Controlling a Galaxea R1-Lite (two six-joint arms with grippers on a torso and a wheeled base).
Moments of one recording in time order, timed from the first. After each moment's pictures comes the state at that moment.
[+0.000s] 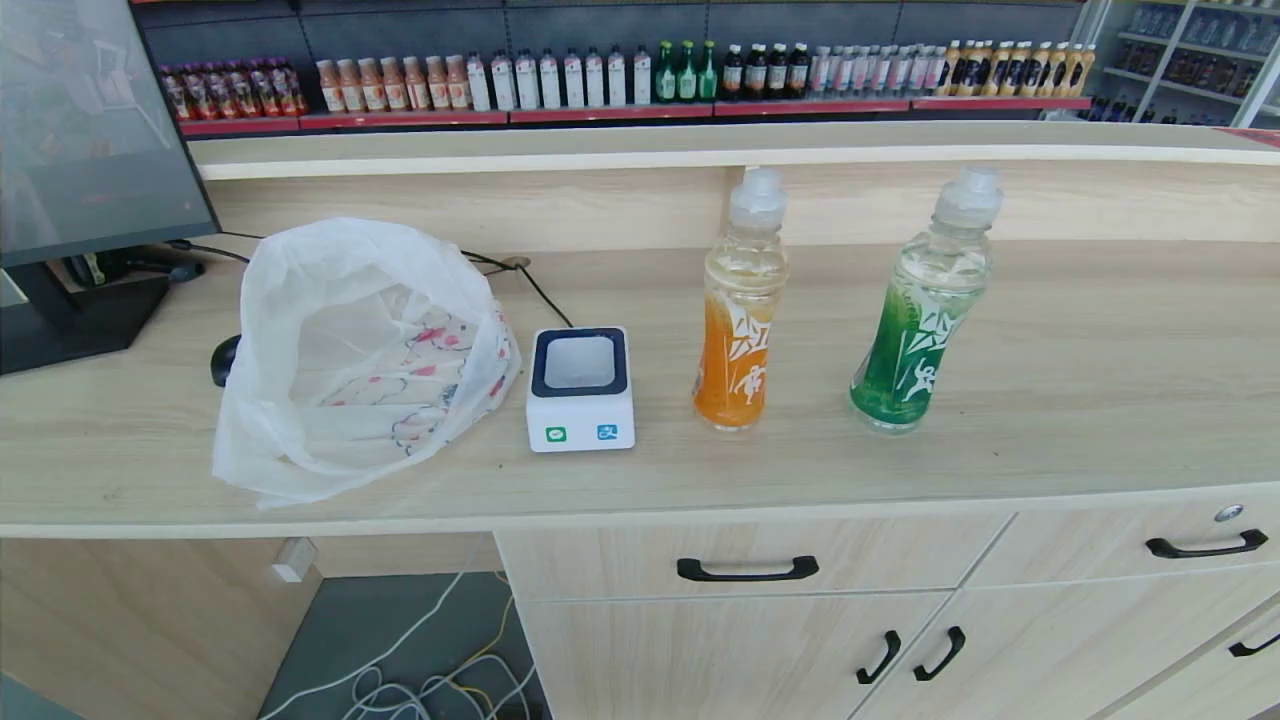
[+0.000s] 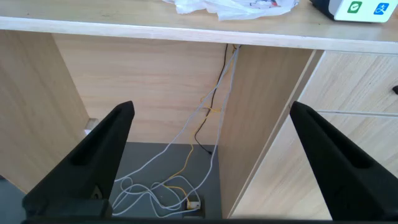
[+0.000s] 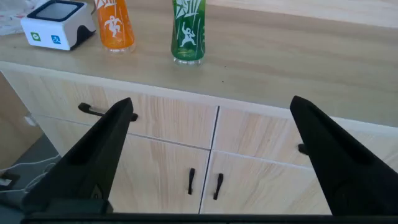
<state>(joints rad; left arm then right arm) 0.00 0.00 0.00 0.00 0.00 0.00 0.11 0.40 -0.28 -0.19 0.11 -0.13</state>
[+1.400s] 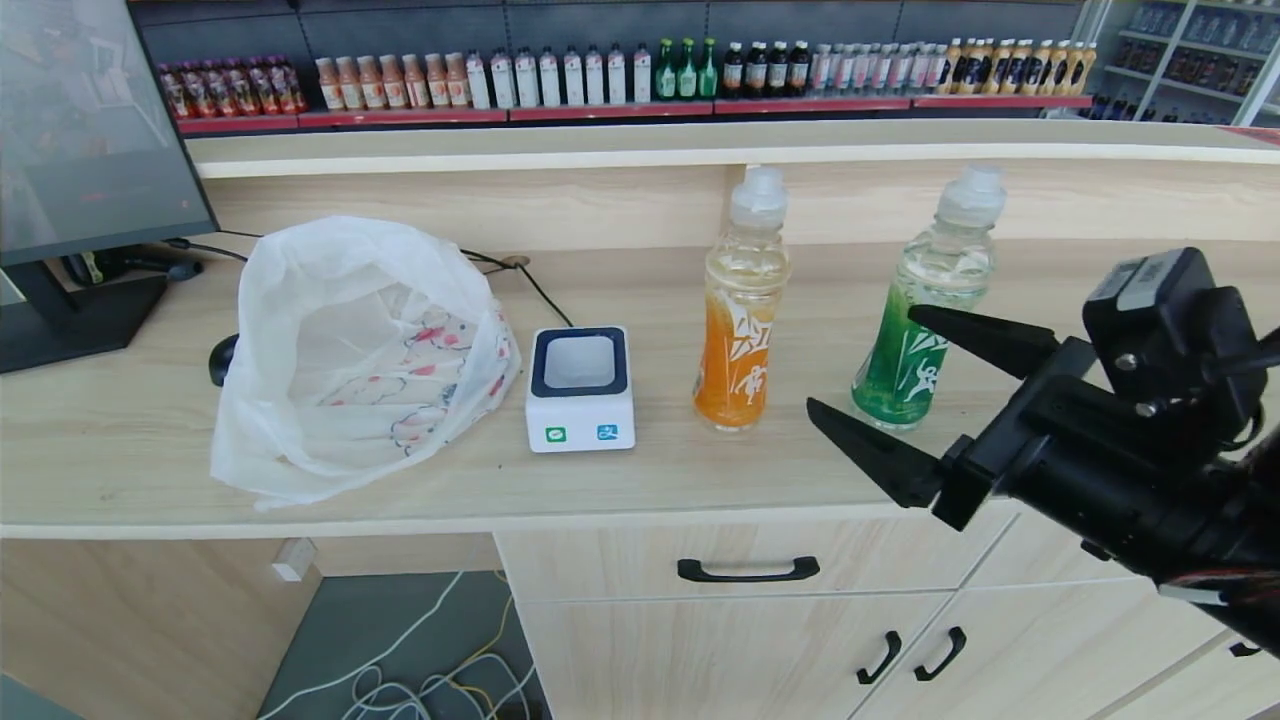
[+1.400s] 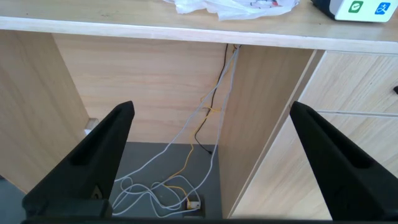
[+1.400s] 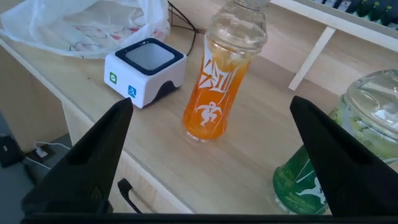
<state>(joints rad) 0.00 0.00 0.00 0.00 0.00 0.00 0.62 1.45 -0.52 -1.06 0.02 -0.32</state>
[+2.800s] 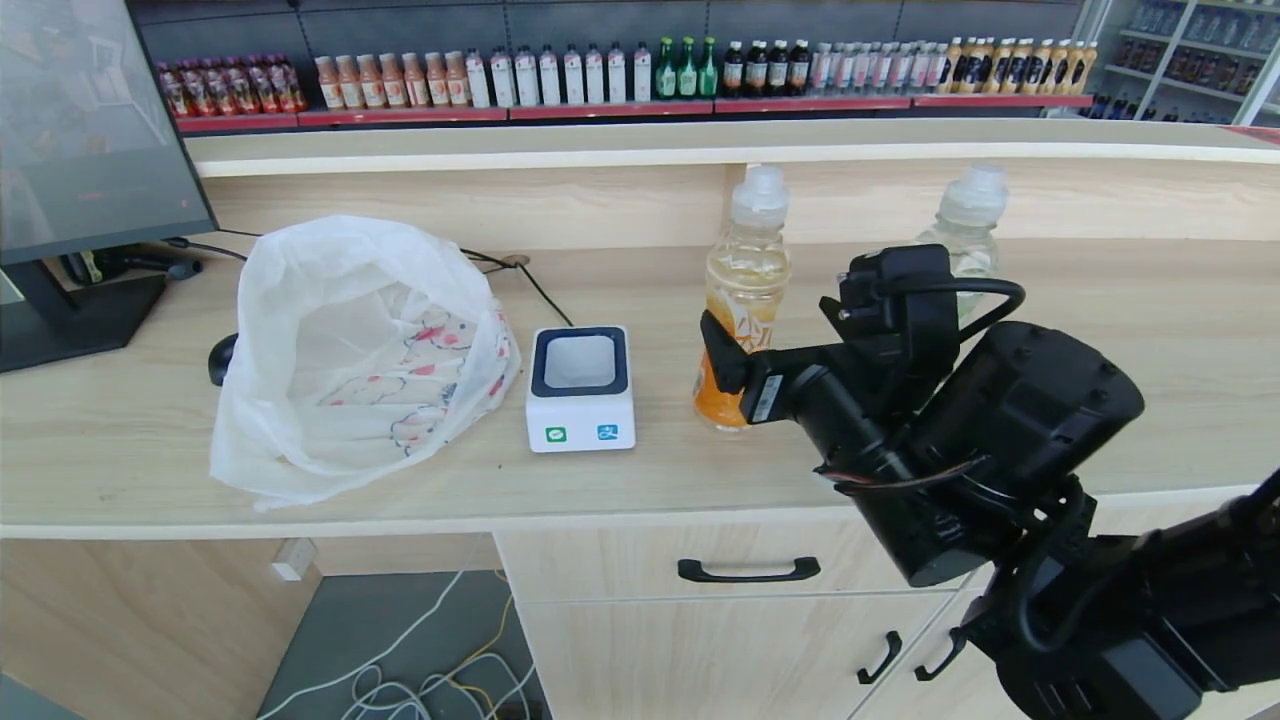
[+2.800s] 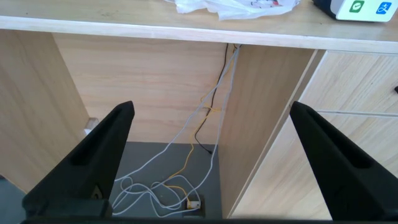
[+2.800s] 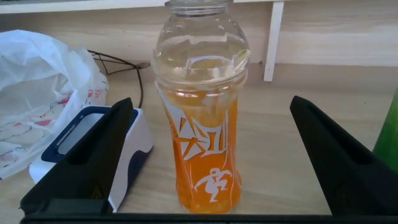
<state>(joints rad) 0.00 0.00 0.00 0.00 0.00 0.00 0.76 1.88 -0.79 -1.37 -0.48 -0.12</state>
